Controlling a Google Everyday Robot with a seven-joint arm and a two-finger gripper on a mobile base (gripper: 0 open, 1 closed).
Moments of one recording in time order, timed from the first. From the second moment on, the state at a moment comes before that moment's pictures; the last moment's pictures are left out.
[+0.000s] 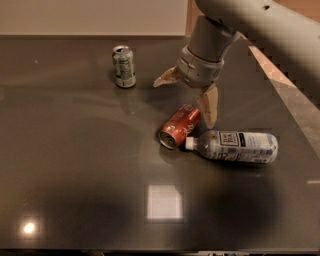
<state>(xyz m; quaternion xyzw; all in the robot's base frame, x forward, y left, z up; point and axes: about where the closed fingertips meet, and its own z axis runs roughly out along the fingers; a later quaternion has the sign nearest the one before) 0.560 -0.062 0.869 -0.93 0.35 0.04 0.12</state>
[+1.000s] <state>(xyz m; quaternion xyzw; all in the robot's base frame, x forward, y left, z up) 0.550 -0.043 0.849 -0.95 0.30 0.04 0.08</state>
